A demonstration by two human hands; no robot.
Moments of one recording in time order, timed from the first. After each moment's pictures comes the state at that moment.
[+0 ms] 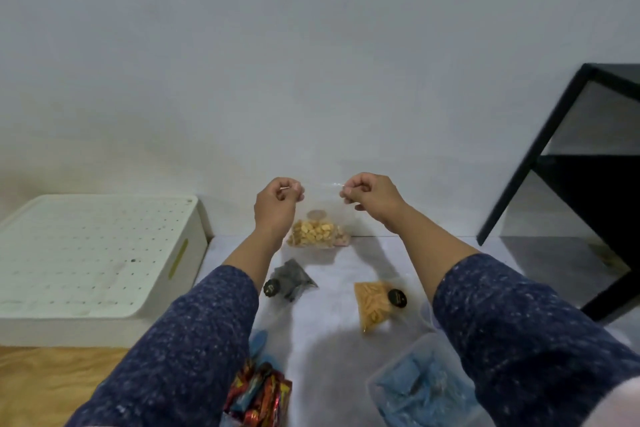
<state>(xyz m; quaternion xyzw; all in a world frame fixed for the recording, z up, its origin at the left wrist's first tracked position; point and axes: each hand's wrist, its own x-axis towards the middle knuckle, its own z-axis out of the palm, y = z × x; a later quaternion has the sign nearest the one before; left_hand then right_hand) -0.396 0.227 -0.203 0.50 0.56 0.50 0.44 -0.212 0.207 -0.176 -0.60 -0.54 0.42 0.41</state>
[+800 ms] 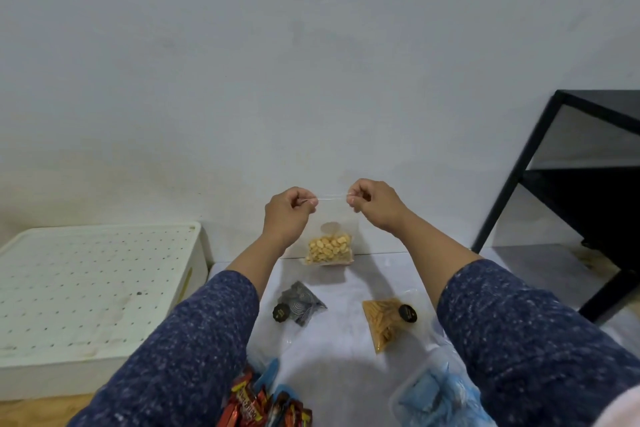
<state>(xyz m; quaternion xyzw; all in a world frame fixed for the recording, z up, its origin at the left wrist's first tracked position) -0.416 0.239 -0.173 0.62 0.52 0.42 0.41 -0.236 0.211 -0.152 -0.64 -0.62 0.28 0.36</state>
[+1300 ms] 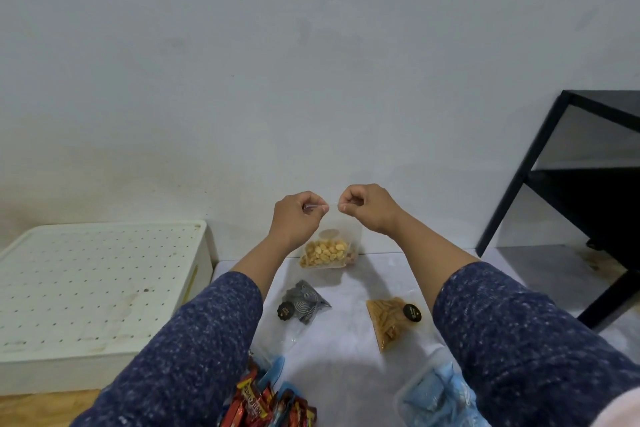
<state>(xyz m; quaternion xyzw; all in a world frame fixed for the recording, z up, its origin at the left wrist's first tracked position) -0.417 0.230 -0.169 0.69 0.52 0.37 0.35 -0.252 0.211 -0.153 -0.62 -0.65 0.29 0.33</state>
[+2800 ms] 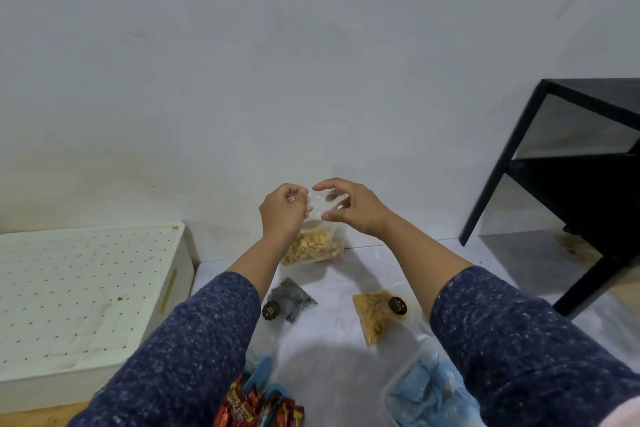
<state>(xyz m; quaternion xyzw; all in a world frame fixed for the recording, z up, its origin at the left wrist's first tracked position) -0.391 0.242 -0.182 0.55 0.54 0.49 0.41 -0.244 0.206 -0.160 -0.59 -0.65 0.33 0.34</state>
